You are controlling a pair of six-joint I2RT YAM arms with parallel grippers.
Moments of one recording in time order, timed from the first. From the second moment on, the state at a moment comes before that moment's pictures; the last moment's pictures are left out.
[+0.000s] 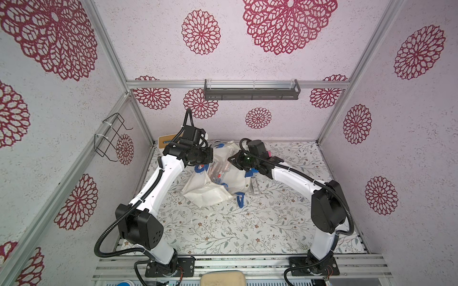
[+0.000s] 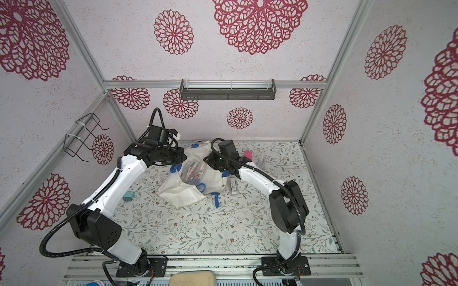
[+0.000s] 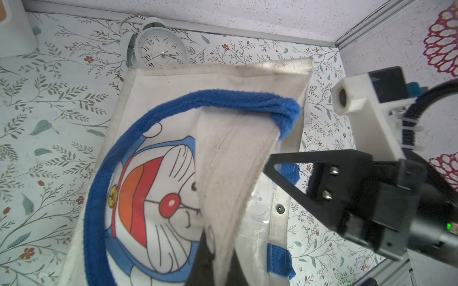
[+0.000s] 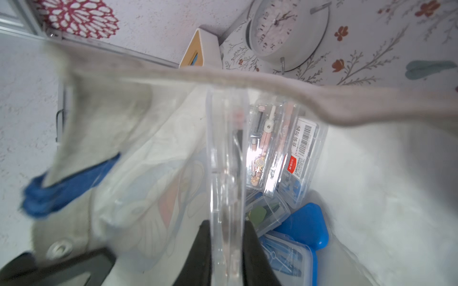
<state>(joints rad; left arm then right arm) -0.31 1.63 1.66 -0.89 0.21 -0.31 0.60 1.82 1.49 -0.18 -0.36 1.04</state>
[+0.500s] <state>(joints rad) -0.26 1.63 1.65 -0.88 0.26 -0.32 0.23 1.60 1.33 -0.31 -0.69 0.71</state>
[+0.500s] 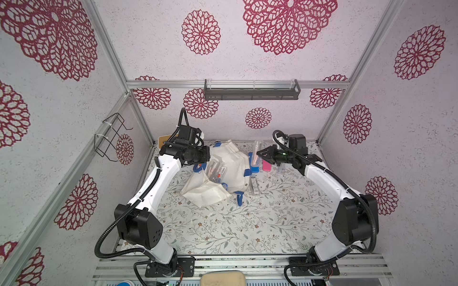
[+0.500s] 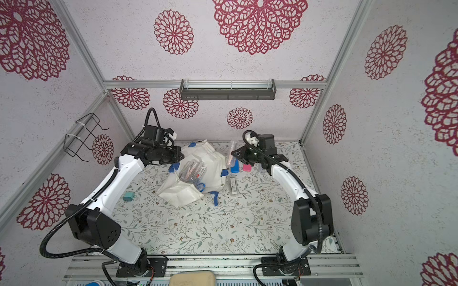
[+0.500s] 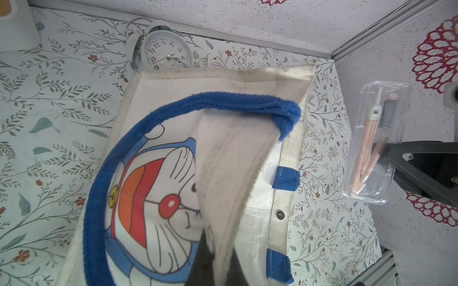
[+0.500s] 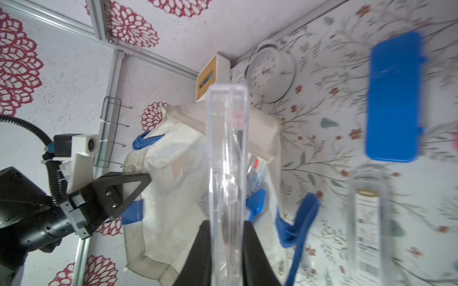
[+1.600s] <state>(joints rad) -0.26 1.63 1.66 -0.89 0.33 -0.33 0.24 1.91 1.27 -0.63 -0.49 0.31</state>
